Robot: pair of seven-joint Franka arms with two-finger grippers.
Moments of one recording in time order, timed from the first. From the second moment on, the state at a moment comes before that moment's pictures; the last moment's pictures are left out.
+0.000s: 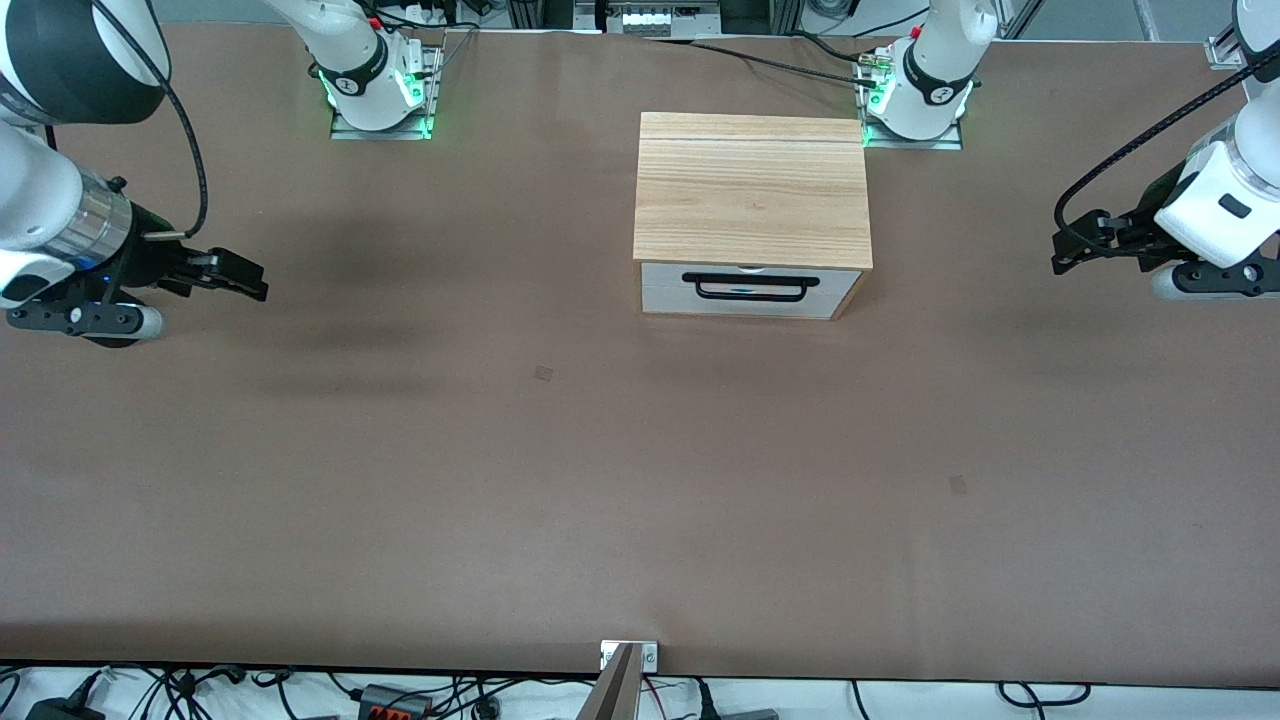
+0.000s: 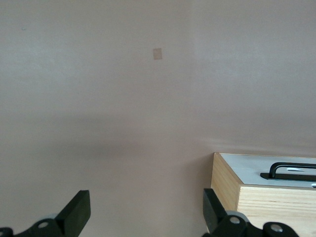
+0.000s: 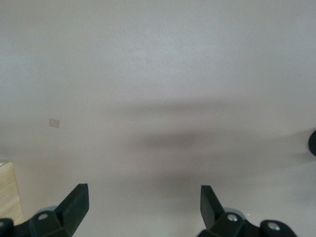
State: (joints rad) left arm -0.04 0.02 0.00 -1.65 0.01 1.60 -0.08; right arm 0.04 0.11 0.04 -1.63 0.04 1.67 0.14
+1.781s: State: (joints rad) left arm 0.06 0.31 -0.01 -1.78 -0.87 1.57 0.46; right arm 0.33 0.43 0.06 -1.62 0.63 1.92 0.18
